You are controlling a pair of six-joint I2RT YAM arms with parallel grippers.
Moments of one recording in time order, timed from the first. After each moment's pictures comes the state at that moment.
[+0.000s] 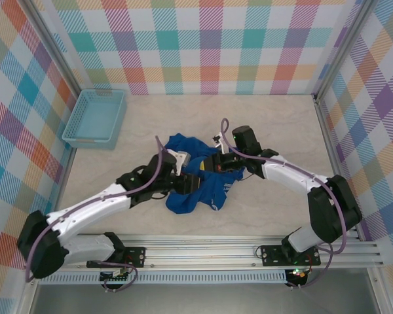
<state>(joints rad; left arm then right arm) -0.80 1.20 0.82 -0.38 0.09 -0.52 0.55 1.50 0.95 -0.15 -0.83 0.62</state>
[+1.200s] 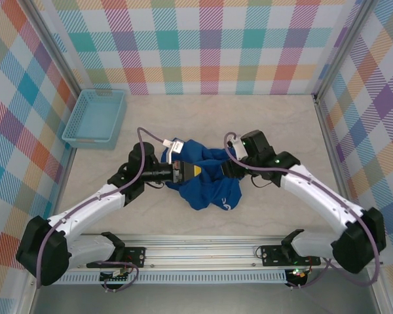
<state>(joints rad) -0.59 1.15 0.70 0.14 0.75 -0.76 0.62 1.19 1.01 -0.66 -0.14 0.17</state>
